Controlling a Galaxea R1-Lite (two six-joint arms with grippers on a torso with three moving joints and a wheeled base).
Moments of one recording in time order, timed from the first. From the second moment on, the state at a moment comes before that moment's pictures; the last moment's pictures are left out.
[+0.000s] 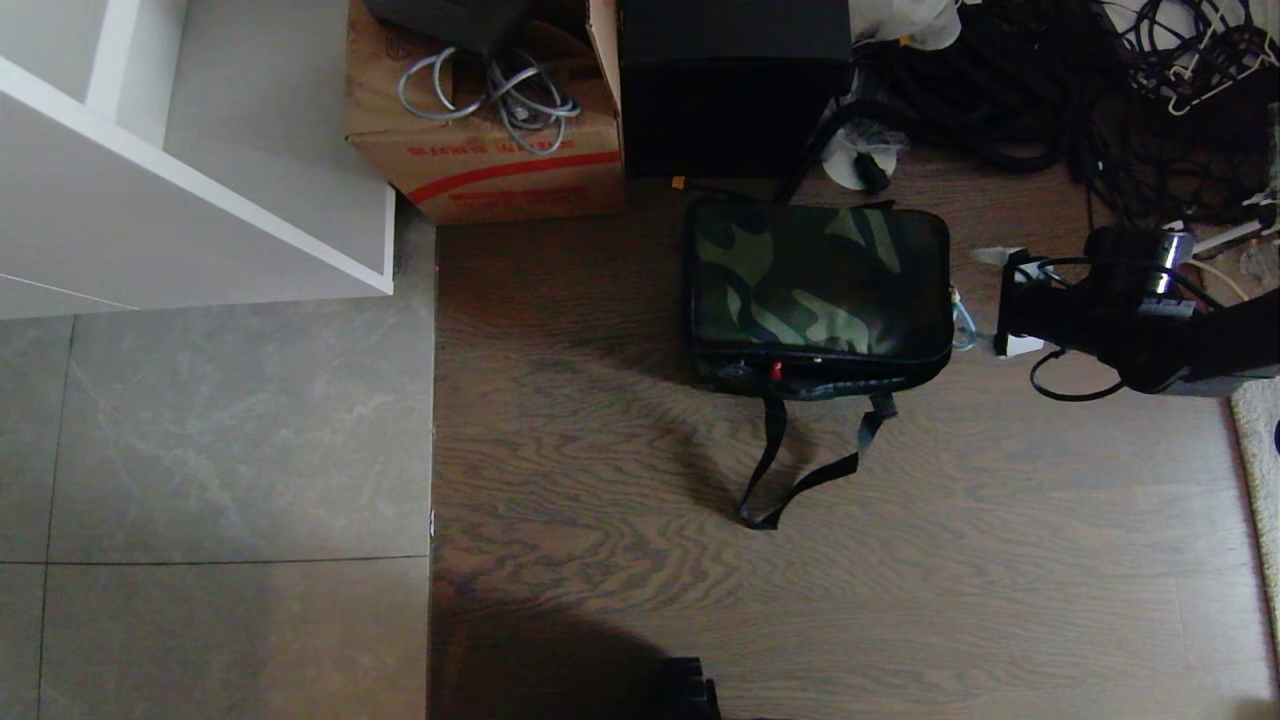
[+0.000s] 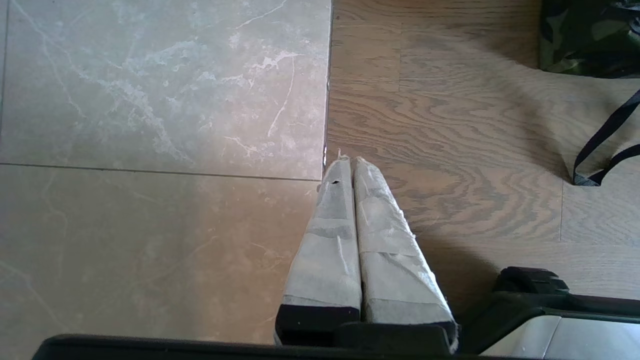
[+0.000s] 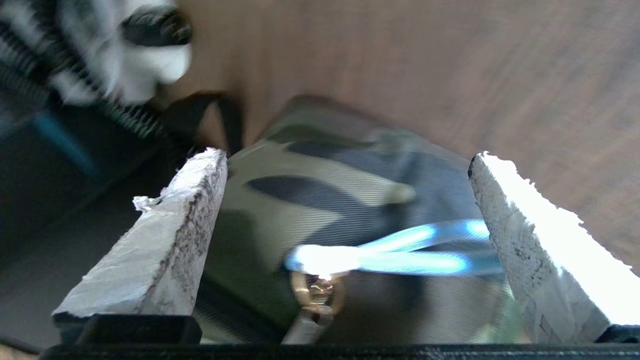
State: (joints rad) left arm 0.00 0.00 0.00 -0.02 0.02 -0.04; right arm -0.19 2.24 -1.54 -0.55 0.33 1.37
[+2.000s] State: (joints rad) left arm 0.00 0.00 0.00 -0.02 0.02 -0.04; right arm -0.20 2.21 -1.57 -0.44 0.35 1.59
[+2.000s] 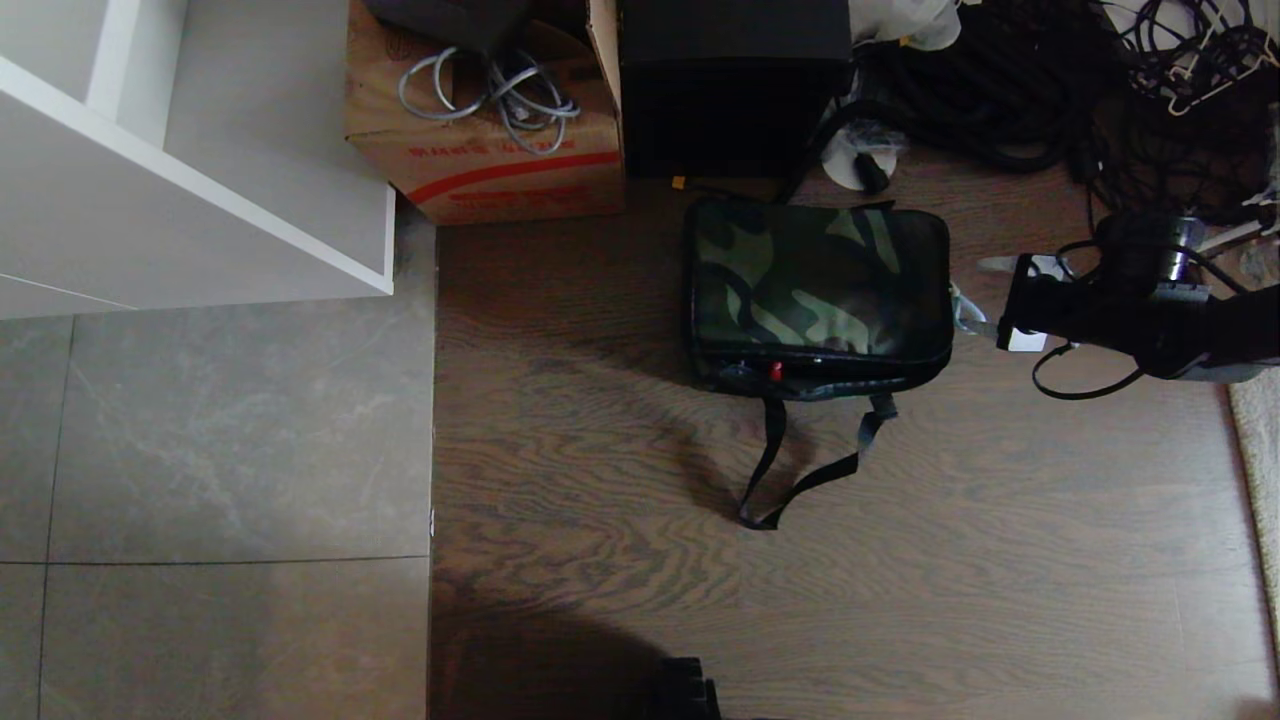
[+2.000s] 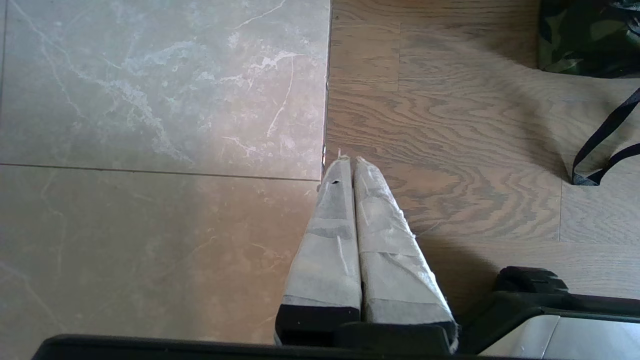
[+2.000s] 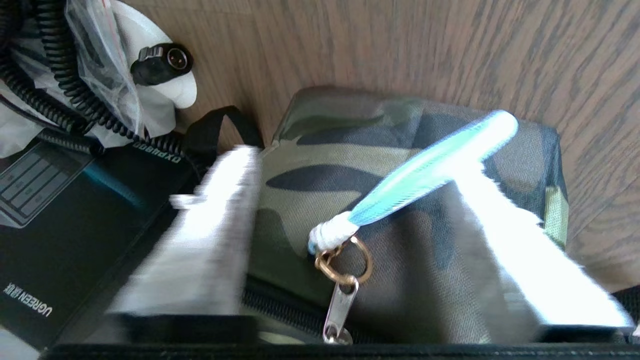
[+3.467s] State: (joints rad) left arm 0.00 0.00 0.00 -0.02 0.02 -0.04; right arm -0.19 2.16 -1.60 -0.62 0.41 1.11
